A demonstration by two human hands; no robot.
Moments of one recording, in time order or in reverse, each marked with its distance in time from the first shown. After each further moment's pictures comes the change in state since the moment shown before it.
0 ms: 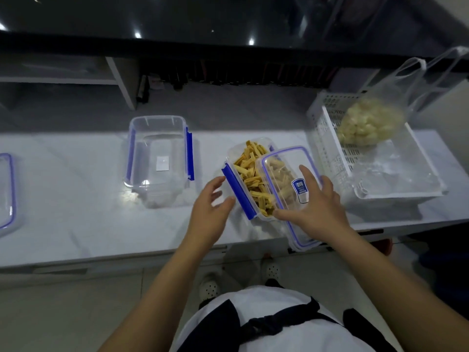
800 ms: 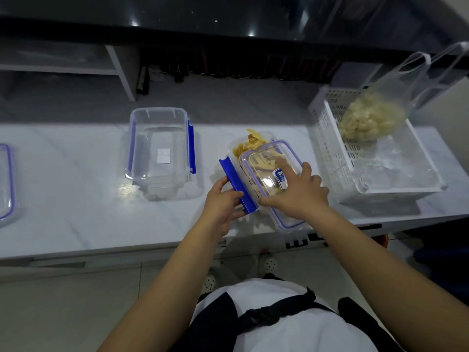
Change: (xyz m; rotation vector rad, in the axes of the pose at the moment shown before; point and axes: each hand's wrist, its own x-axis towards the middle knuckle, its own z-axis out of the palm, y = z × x) left_hand 0.024 -0.005 0.026 -0.590 -0.076 -0.510; right_hand 0.025 -0.038 0.016 -0.277 -0.052 -0.002
